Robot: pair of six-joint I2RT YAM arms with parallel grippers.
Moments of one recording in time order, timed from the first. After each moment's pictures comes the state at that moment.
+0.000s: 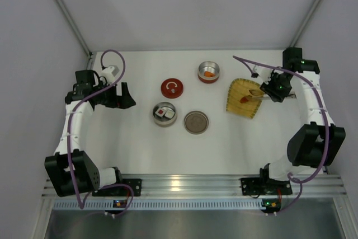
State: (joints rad) left arm 0.18 1.29 1.11 -0.73 0.63 0.19; right arm -0.11 1.53 1.50 -1.20 -0.13 -1.09
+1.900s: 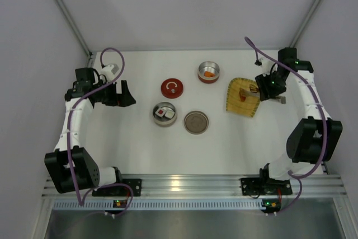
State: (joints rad) left arm 0.18 1.32 1.15 -0.75 0.63 0.17; right arm -0.09 1.57 1.47 -1.08 -0.19 -0.51
